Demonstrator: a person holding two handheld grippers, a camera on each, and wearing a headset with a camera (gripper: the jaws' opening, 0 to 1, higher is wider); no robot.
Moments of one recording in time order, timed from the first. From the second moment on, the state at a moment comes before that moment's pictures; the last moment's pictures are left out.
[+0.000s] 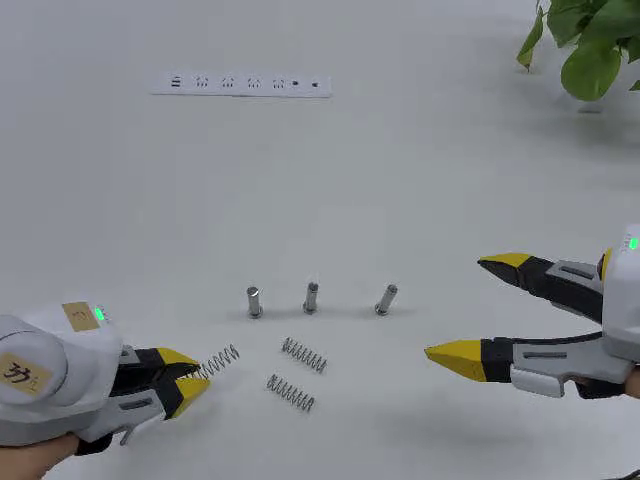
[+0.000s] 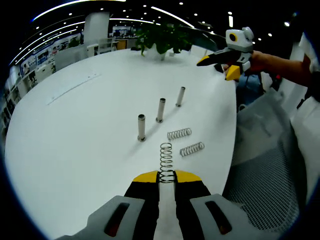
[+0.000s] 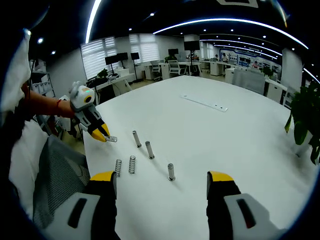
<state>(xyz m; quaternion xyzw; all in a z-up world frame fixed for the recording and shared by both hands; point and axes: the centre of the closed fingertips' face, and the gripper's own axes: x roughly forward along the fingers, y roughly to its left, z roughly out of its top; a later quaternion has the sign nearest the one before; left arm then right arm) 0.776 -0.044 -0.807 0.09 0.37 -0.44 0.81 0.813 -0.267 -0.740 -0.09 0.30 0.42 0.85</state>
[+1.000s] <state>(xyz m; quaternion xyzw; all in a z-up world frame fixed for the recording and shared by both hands) 0.801 -0.113 -0.680 -0.07 0.19 -0.50 0.84 0.819 -0.143 -0.665 0.16 0.23 0.50 0.82</state>
